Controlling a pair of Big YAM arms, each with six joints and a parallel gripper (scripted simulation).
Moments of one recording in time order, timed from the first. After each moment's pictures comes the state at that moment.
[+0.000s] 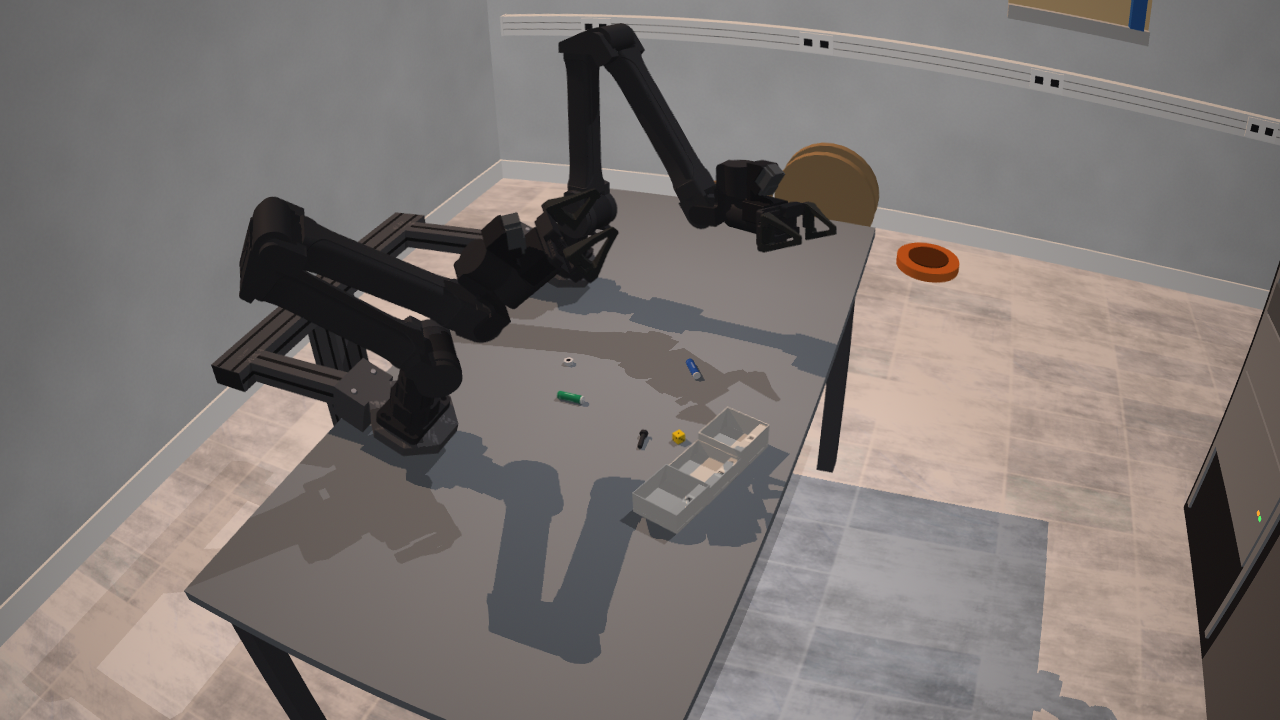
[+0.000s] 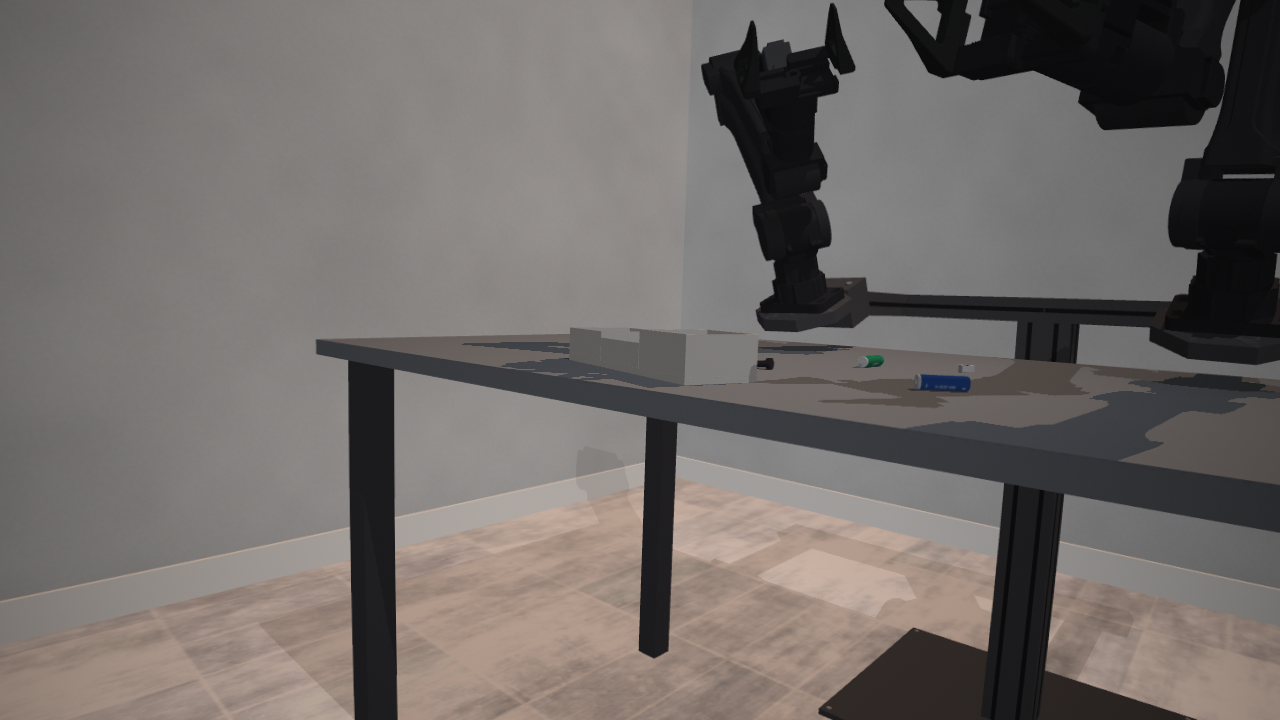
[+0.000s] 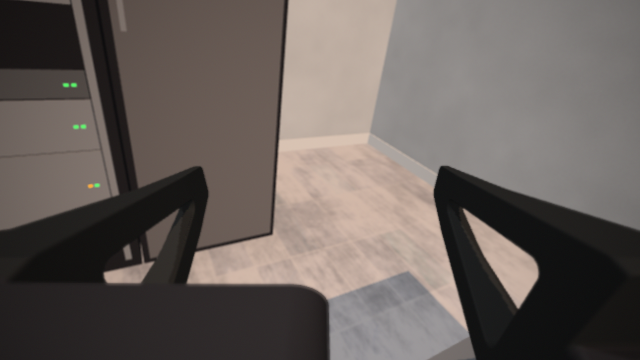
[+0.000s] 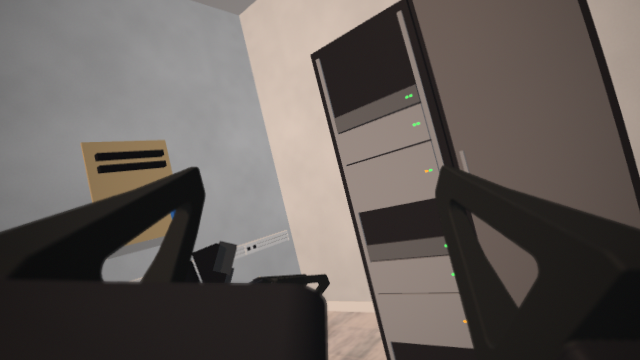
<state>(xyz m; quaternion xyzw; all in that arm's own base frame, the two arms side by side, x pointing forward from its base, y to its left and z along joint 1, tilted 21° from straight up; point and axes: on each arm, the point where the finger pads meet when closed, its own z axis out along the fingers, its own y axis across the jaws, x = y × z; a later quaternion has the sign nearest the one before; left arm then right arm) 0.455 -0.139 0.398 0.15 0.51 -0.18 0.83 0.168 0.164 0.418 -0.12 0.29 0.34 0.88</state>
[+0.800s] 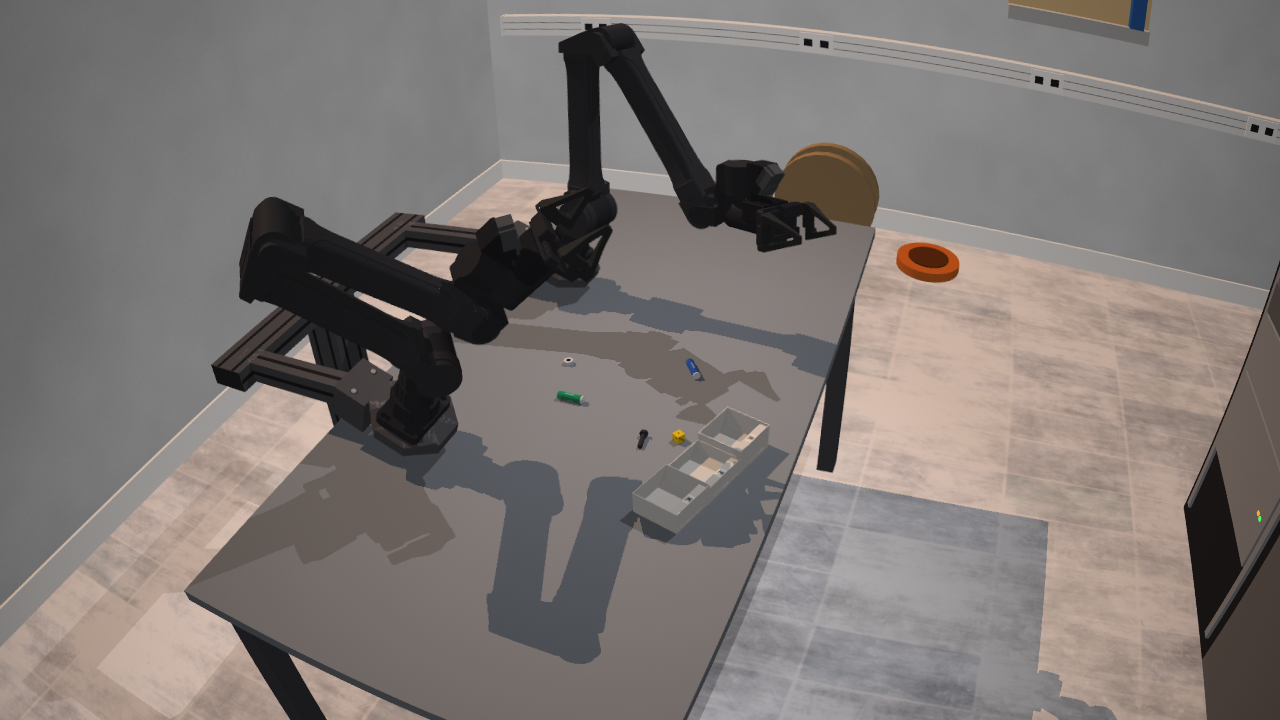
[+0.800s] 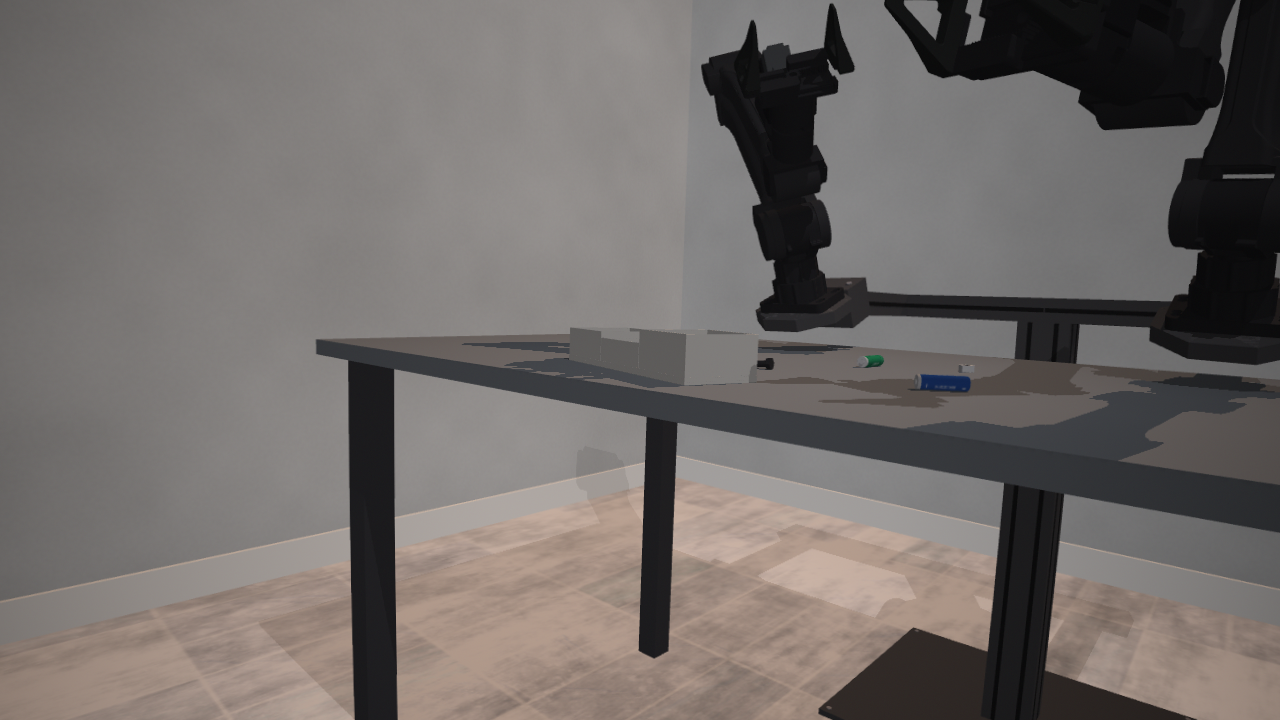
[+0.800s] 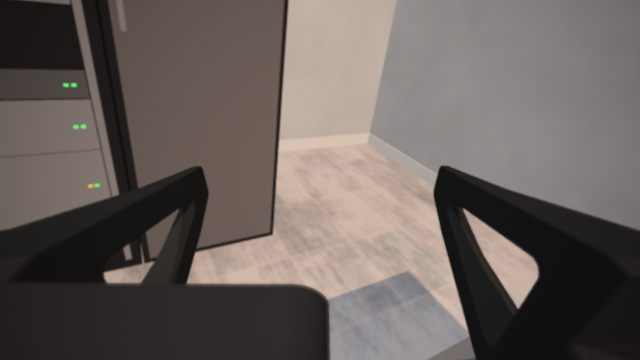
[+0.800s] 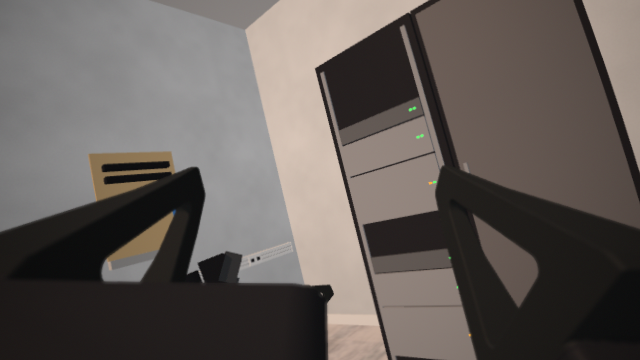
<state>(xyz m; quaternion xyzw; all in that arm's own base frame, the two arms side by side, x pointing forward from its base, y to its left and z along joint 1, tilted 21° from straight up) 0.455 -0.139 0.398 0.15 0.51 -0.18 0.83 0.160 0.159 0.419 -0.12 0.28 0.35 0.89</state>
